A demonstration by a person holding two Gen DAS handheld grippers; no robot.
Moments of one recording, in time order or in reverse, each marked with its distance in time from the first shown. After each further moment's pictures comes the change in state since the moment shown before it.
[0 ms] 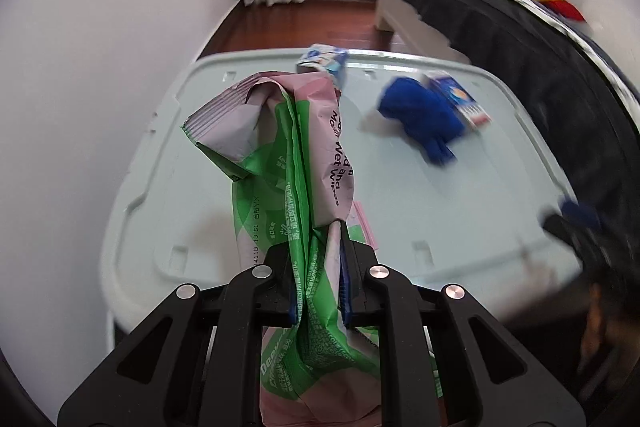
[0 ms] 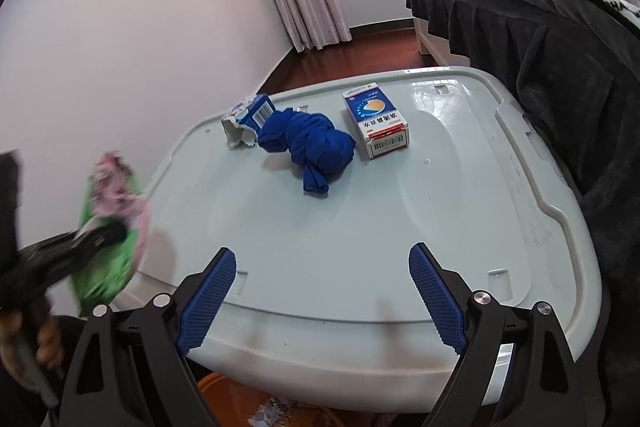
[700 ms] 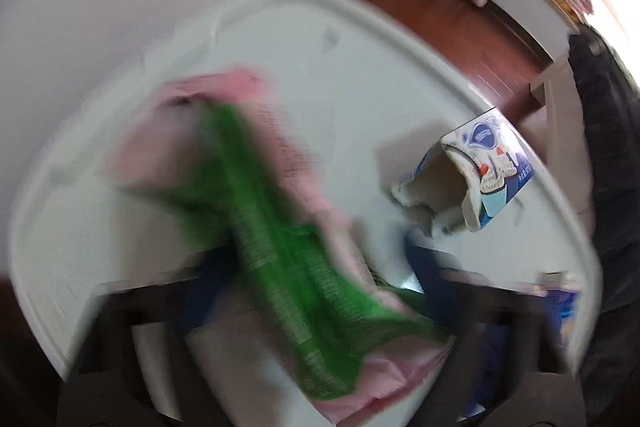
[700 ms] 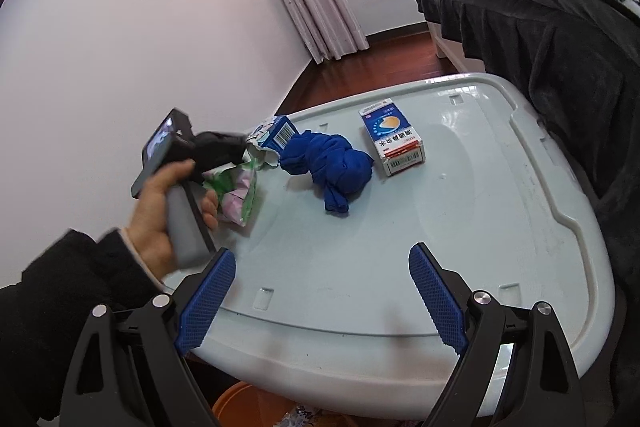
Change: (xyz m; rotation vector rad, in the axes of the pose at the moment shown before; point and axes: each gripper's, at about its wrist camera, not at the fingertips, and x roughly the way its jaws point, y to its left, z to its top) left arm 0.182 0.054 0.123 -0.663 0.170 0.251; right arm -0.012 -0.011 0.014 0.050 -0.042 0.124
